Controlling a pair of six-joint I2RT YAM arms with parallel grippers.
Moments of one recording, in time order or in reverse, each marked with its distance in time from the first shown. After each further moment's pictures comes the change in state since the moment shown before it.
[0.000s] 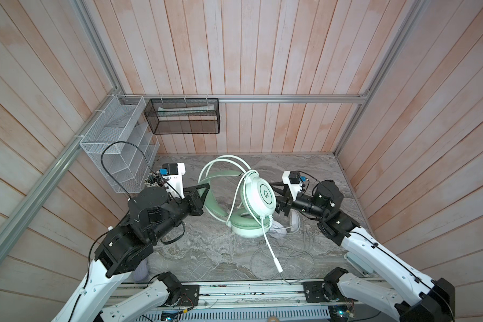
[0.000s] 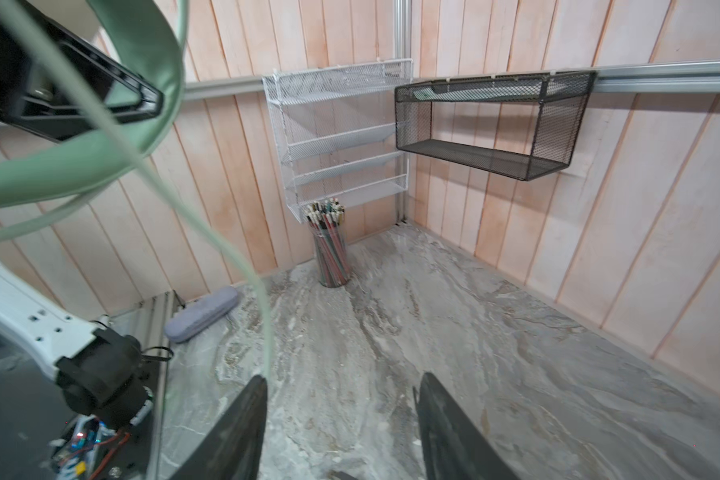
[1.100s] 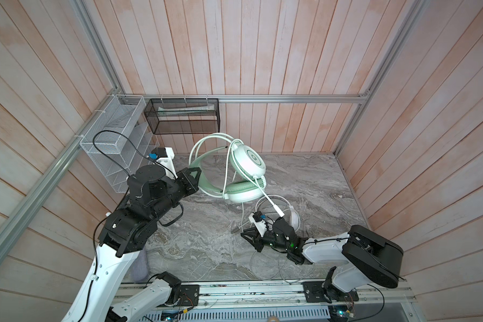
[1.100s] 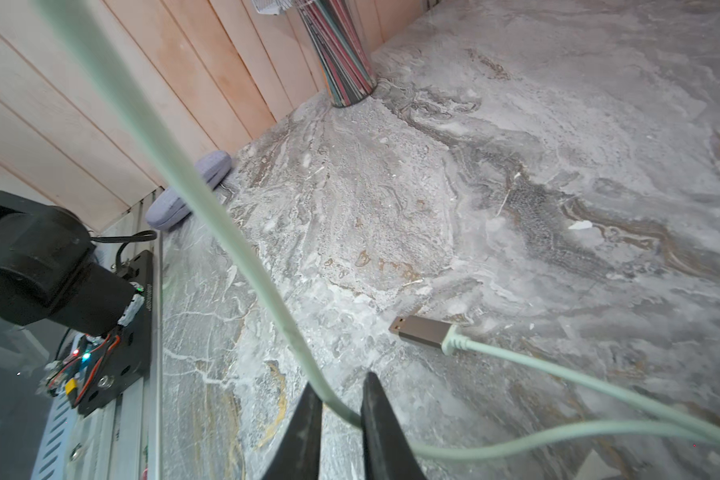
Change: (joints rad) left arm 0.259 0.136 0.131 -0.043 0.106 -0.139; right arm 0.385 0.547 -0.375 0.581 0.374 0.193
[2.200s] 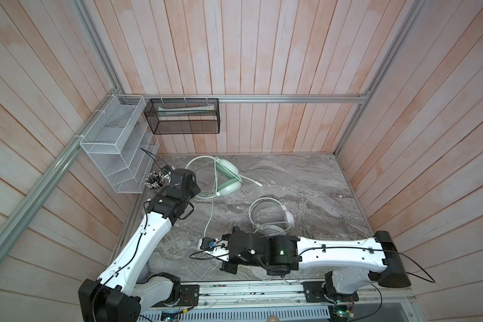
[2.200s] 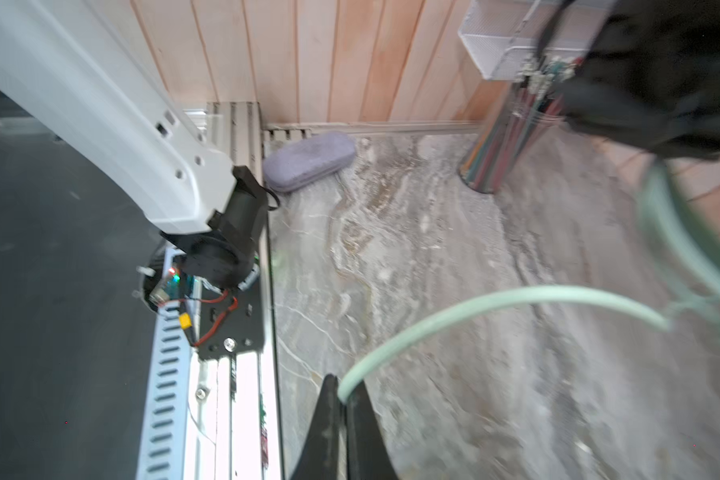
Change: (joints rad) left arm 0.111 0.162 -0.443 0.180 -0.362 -0.004; right arm 0.518 -0.084 0.893 -1.201 0.401 -0.423
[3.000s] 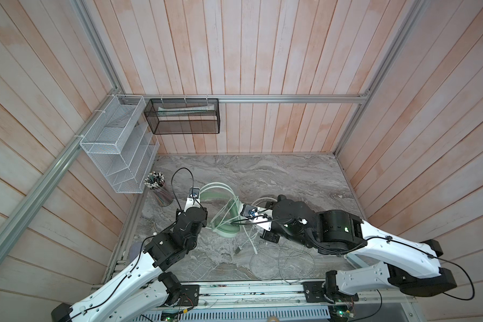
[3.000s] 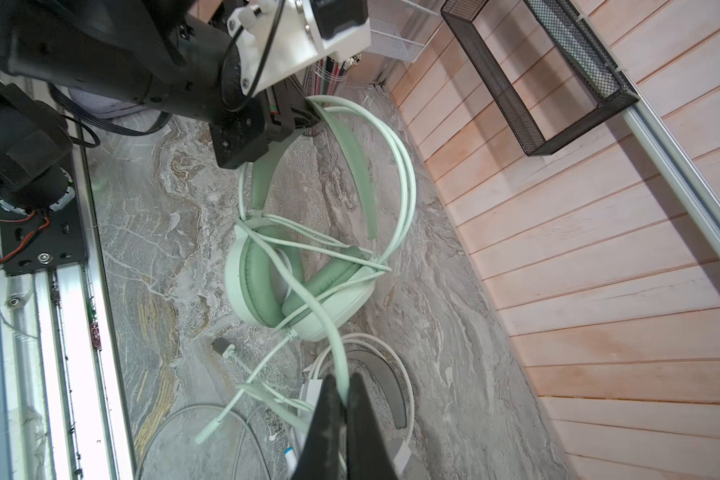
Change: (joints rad) left arm -0.431 -0.362 -0.305 0.156 -0.404 0.619; right arm -0.151 -0.200 0.254 -0.507 0.247 -0.170
